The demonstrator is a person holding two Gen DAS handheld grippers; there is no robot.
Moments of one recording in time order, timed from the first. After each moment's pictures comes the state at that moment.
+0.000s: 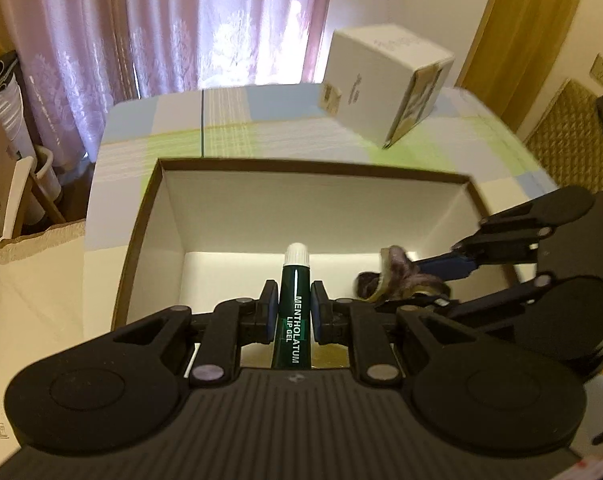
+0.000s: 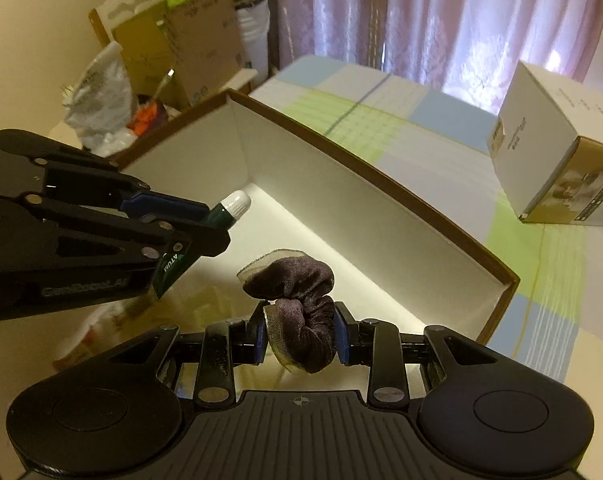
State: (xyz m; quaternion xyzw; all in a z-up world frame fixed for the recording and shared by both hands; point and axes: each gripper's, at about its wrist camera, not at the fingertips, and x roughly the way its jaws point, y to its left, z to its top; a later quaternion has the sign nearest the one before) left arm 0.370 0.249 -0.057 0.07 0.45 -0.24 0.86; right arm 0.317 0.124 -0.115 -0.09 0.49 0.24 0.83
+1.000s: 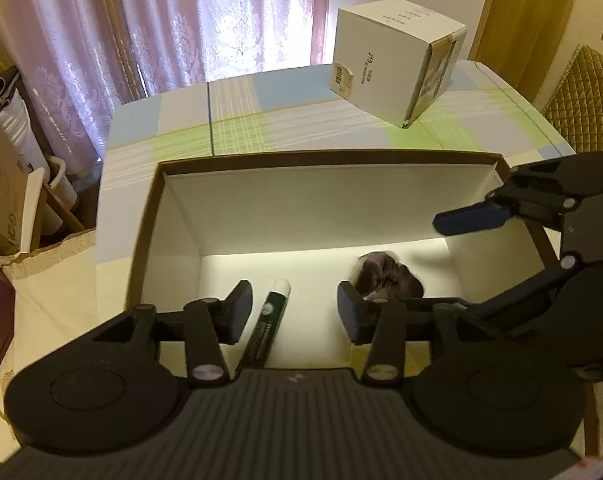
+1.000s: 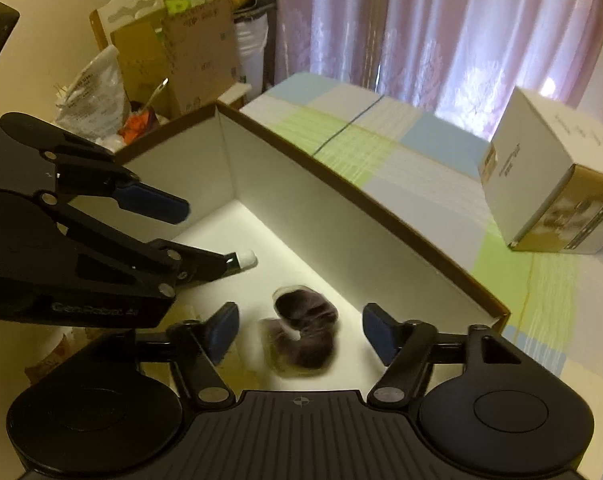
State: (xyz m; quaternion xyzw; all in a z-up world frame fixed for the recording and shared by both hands) left arm 0.378 0.243 -0.056 0.11 0.45 -0.22 0.86; right arm 0.315 0.125 -0.112 -0.11 0.44 0.24 0.86
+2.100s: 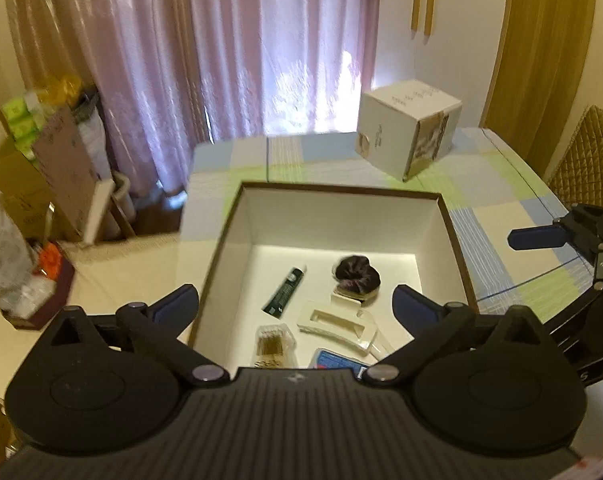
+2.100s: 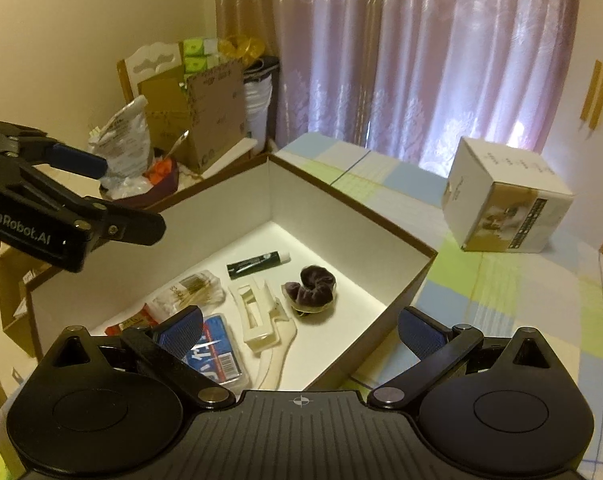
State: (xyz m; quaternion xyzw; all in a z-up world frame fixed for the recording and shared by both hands) left arm 0.232 0.272 0.044 0.08 0.36 -0.13 0.92; right arm 0.180 0.091 -0.040 -0.09 0.36 0.24 0.90
